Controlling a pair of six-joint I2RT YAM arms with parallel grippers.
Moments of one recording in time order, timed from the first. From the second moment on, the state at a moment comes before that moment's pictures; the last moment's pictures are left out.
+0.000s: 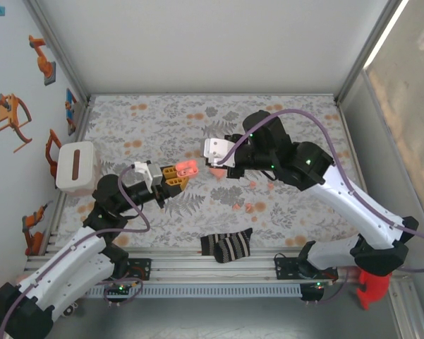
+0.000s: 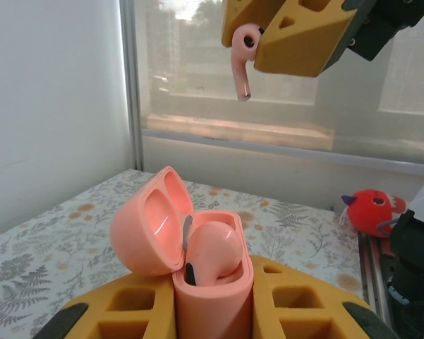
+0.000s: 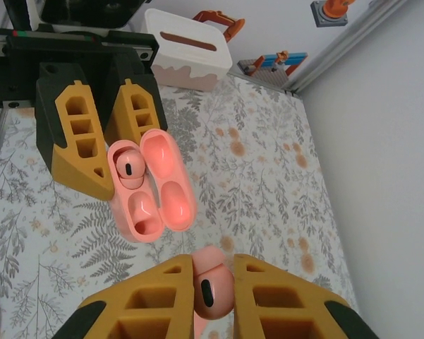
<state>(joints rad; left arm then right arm) -0.60 0.69 0.43 0.37 0.64 -0.05 0.94 1.30 1.60 -0.83 -0.20 -0.74</state>
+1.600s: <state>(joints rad) -0.60 0.71 0.46 0.39 0.70 -0.07 1.03 1.38 1.57 -0.79 -0.15 -0.86</state>
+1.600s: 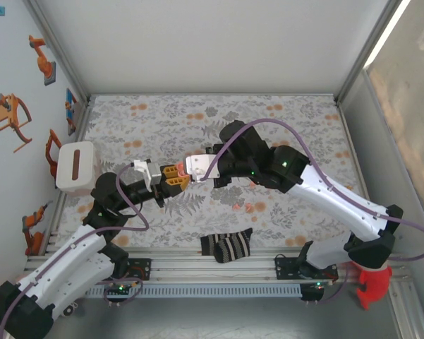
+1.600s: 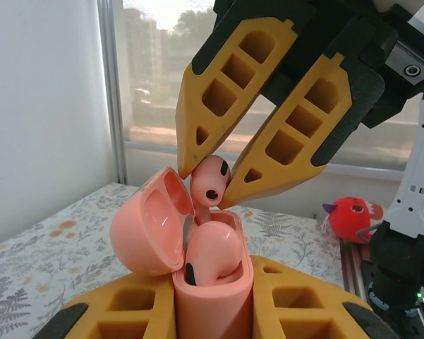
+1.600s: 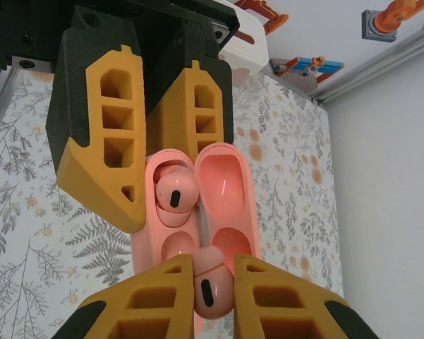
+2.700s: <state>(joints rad) -0.60 0.69 0.46 0.39 0.70 -0.07 1.03 1.38 1.57 -0.78 -0.20 -0.81</state>
